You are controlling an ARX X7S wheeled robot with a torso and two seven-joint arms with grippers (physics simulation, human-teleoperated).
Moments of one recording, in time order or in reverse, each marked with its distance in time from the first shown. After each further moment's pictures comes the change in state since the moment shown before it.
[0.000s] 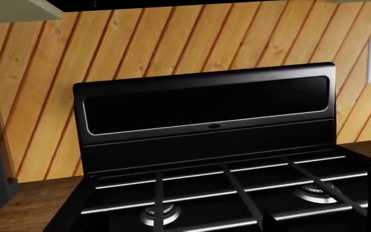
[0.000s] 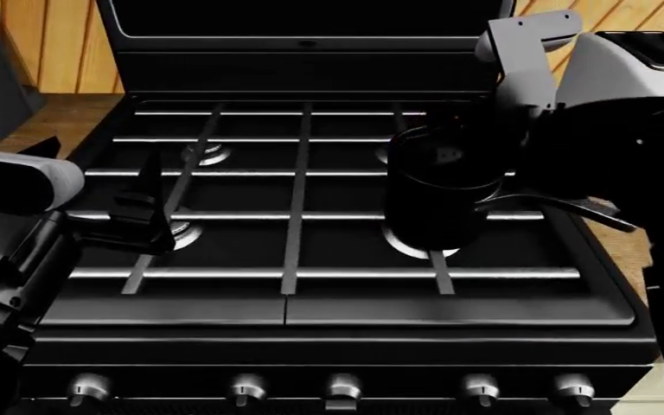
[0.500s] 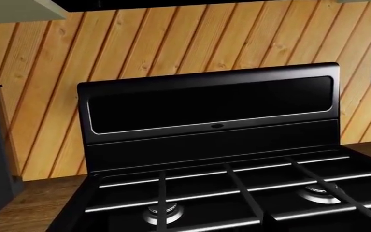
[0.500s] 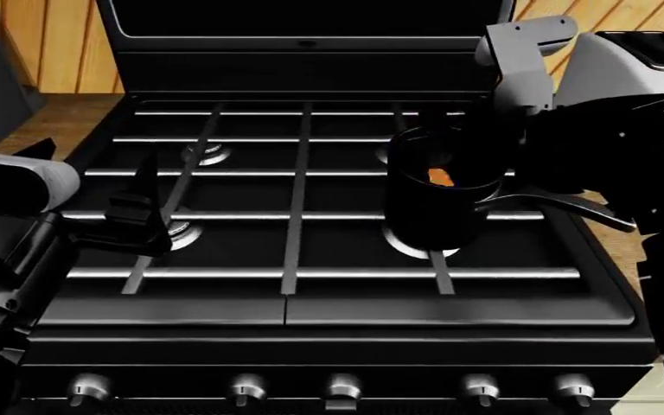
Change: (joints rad) left arm 0.012 -0.010 -0.008 0.004 -0.011 0.007 -0.015; right arm 0.030 -0.016 -0.045 0.098 -0.047 -0.024 -0.054
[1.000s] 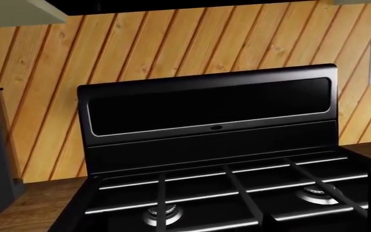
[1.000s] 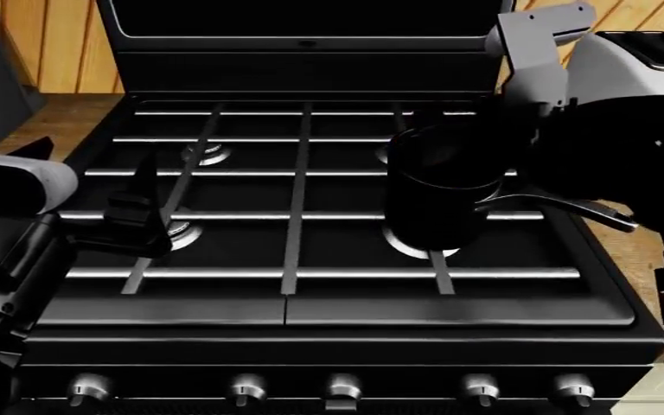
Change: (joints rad) left arm -0.010 -0.011 -0.009 0.020 -0.048 -0.016 -0.038; right arm -0.033 0.041 0.057 -0.152 0.068 0.039 0.097
